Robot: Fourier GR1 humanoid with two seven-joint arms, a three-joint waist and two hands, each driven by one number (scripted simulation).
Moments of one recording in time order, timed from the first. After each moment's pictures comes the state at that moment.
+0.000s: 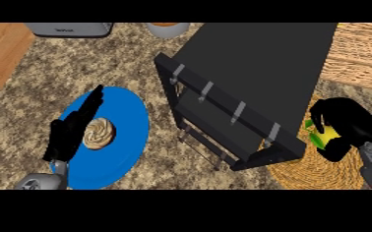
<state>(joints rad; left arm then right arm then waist) -0.06 0.29 -0.09 -1.45 0.01 -0.03 0.07 -0.22 -0.76 0.38 -1.45 0.63 0.15 0.22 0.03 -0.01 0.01</state>
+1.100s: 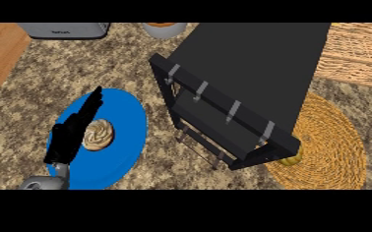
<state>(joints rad) -0.04 0.26 -0.08 -1.45 -0.03 -0.02 0.05 -0.56 -0.95 -0.07 -1.49 0.00 0.42 -0.16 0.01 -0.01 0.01</state>
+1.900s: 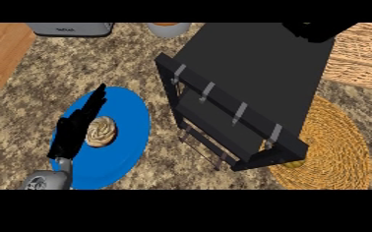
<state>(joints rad) -0.08 0.24 -0.06 -1.43 -0.05 -0.05 0.07 -1.01 -0.64 0.16 -1.25 0.23 0.32 0.03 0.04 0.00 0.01</state>
